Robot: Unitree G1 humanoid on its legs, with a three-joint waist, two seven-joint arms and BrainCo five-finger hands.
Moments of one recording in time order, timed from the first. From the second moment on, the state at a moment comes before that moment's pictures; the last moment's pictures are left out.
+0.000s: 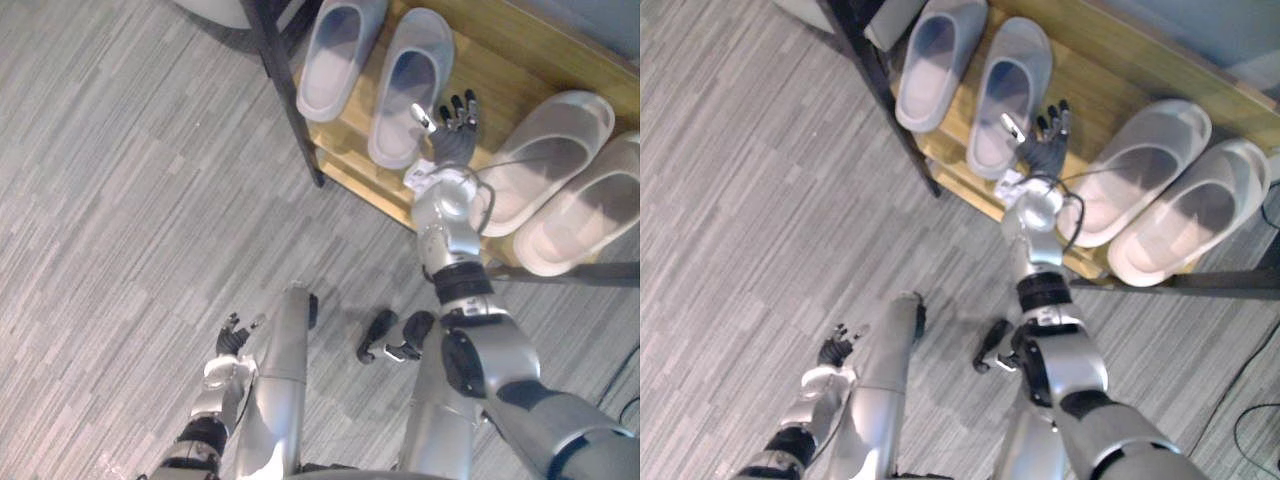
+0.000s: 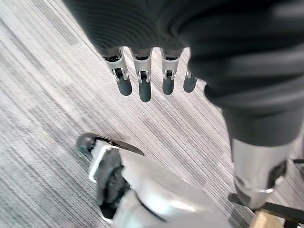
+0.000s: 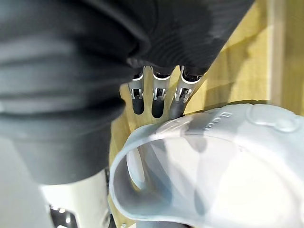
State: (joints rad) left arm -0.22 0.13 -0.01 0.82 -0.34 -0.08 0.19; right arm -0.96 -0.08 -0.11 0.64 0.48 -0.18 -0.39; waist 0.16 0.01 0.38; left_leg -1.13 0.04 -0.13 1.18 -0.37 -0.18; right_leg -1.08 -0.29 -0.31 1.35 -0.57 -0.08
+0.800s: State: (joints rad) left arm -0.23 0.09 0.02 0.79 -0.35 -0.08 0.17; right arm -1.02 -0.05 -0.15 0.66 0.69 -0.19 -0.33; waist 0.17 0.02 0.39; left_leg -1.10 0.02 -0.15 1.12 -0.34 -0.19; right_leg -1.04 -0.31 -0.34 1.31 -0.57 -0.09
